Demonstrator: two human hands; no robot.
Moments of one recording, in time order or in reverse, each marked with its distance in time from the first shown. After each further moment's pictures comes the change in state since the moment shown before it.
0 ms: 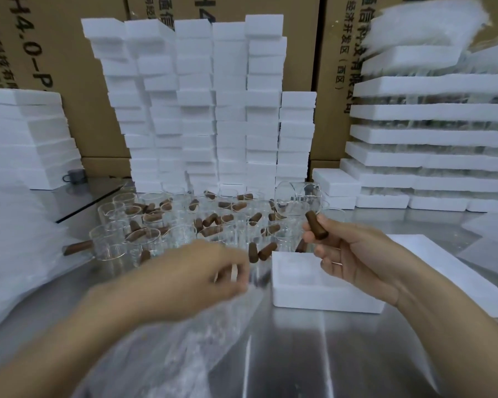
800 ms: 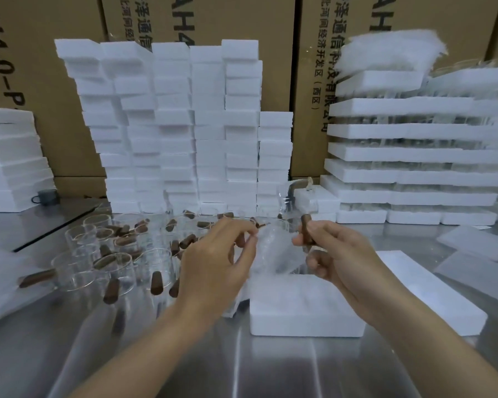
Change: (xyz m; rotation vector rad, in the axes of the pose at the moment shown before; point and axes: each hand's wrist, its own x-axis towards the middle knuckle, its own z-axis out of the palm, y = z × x) left_hand 0.102 0.001 0.064 -0.174 1.095 0.193; right_hand 0.002 -0.002 -0.006 -0.199 0.222 -0.305
